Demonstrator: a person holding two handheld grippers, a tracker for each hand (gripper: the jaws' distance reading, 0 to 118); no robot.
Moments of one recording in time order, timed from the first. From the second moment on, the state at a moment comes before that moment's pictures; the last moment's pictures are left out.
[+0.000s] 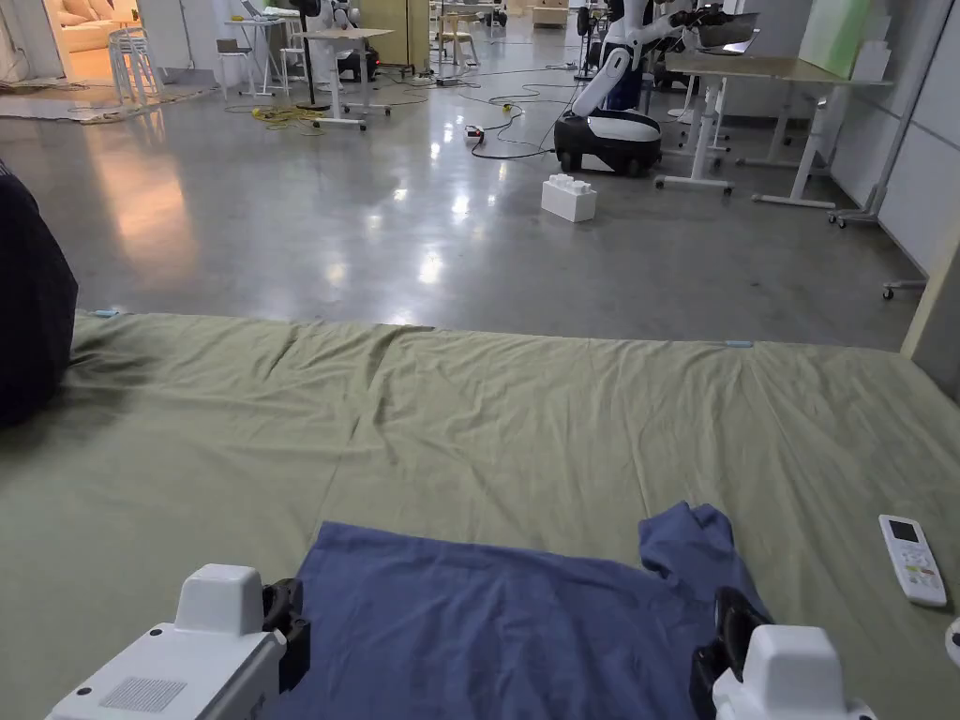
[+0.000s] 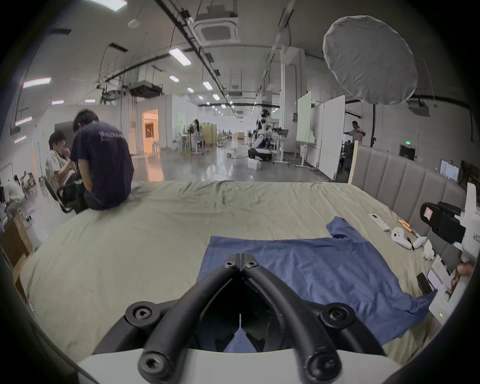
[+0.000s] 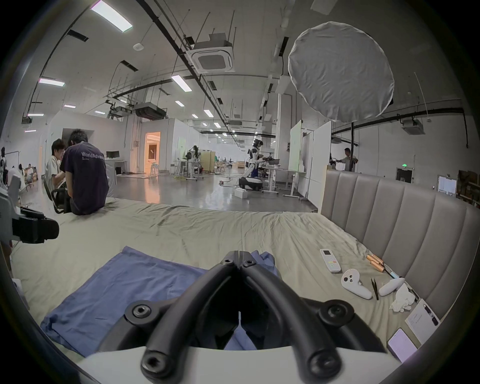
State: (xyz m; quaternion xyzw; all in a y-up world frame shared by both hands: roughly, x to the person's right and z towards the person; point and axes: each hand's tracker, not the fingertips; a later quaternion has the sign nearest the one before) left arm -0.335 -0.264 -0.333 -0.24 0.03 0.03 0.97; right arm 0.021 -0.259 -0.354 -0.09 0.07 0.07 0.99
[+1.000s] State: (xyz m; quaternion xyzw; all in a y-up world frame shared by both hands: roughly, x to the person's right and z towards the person) left arm -0.399 -0.378 -0.621 -0.47 0.05 0.02 0.88; right arm 0.073 -0.357 -0.416 -0.26 0.02 0.09 0.96
